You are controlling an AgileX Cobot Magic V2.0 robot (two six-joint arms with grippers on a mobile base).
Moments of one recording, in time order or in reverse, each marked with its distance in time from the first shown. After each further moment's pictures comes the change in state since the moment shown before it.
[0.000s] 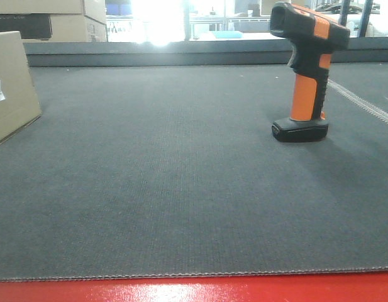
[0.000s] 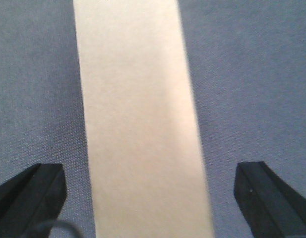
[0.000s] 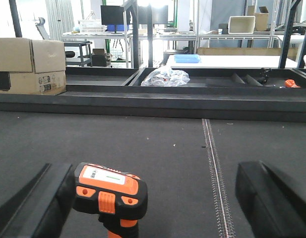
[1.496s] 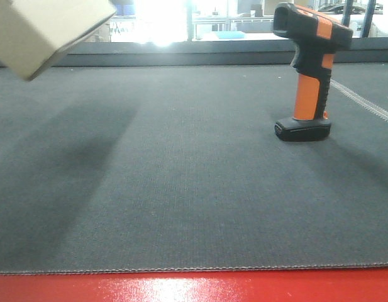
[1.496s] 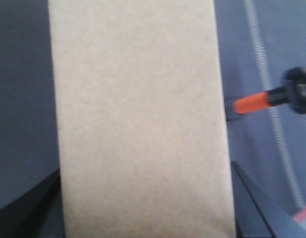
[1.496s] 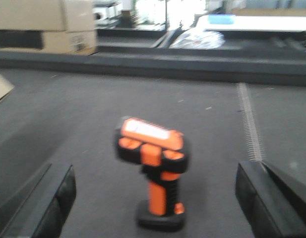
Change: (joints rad) left arm 0.032 -0.172 0.063 -0.669 0.163 0.018; right arm 0.141 0.013 0.004 0.011 0.131 0.002
